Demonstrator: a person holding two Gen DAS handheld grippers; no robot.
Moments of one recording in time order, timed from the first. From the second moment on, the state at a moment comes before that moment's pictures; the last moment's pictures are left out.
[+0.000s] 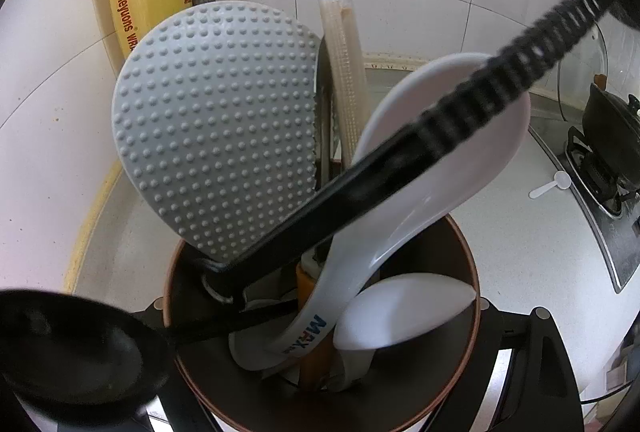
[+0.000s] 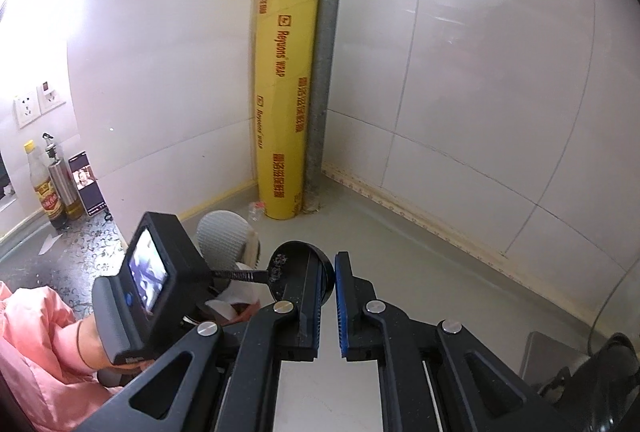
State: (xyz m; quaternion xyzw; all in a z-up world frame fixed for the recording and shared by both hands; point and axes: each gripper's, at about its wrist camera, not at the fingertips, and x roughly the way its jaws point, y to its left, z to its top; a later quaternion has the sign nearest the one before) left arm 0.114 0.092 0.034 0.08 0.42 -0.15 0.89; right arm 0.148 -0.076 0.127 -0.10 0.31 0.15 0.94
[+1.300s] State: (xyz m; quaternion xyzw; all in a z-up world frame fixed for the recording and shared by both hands) left arm 0.116 0.093 0.027 0.08 0.43 -0.15 0.89; right arm 0.161 -0.020 0.166 -0.16 0.24 0.20 0.94
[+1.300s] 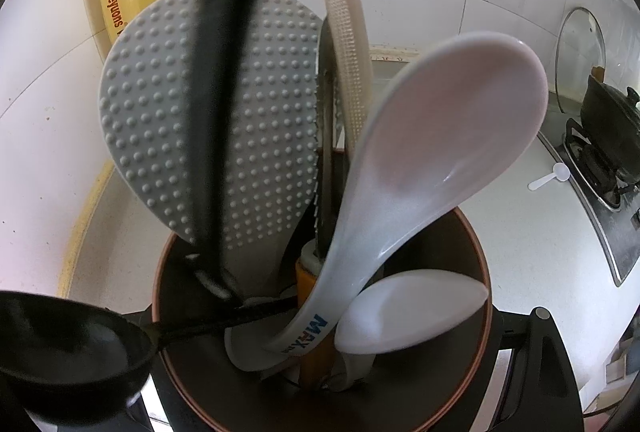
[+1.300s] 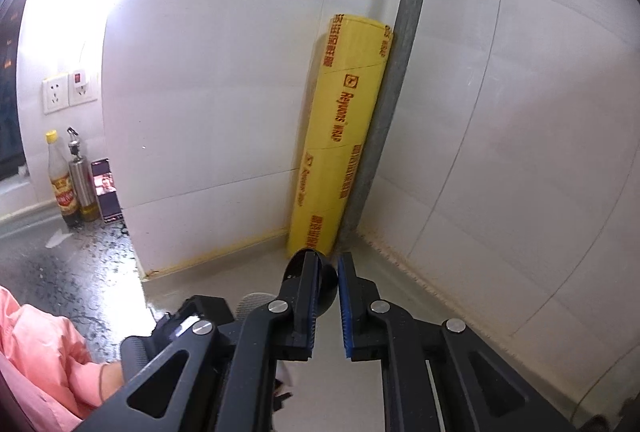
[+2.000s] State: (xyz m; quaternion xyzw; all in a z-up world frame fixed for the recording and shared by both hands) left arm 0.117 0.097 0.025 0.08 0.43 -0.15 0.89; right arm 0.159 -0.011 0.129 -0.17 0.29 0.22 0.91
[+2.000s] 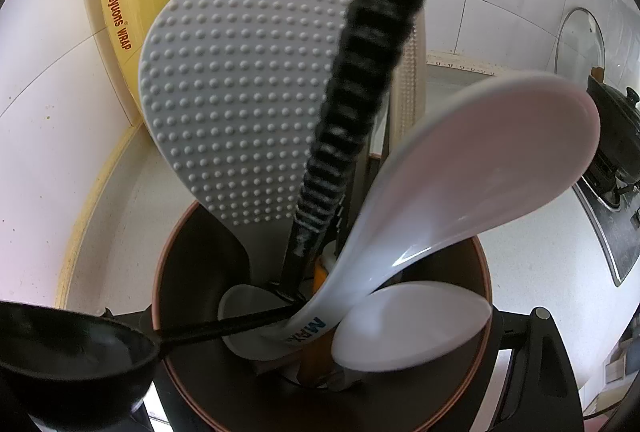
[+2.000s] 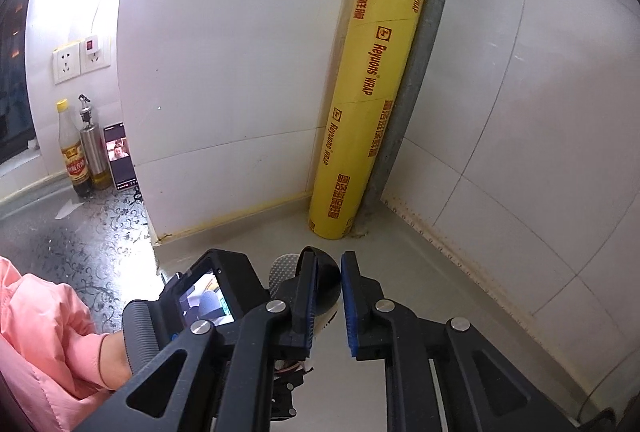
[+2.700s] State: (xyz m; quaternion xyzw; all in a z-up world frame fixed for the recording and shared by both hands) left arm 0.118 0.097 0.024 0.08 0.43 -0.15 0.89; right arm 0.158 -0.102 0.105 -0.03 0.33 0.14 0.93
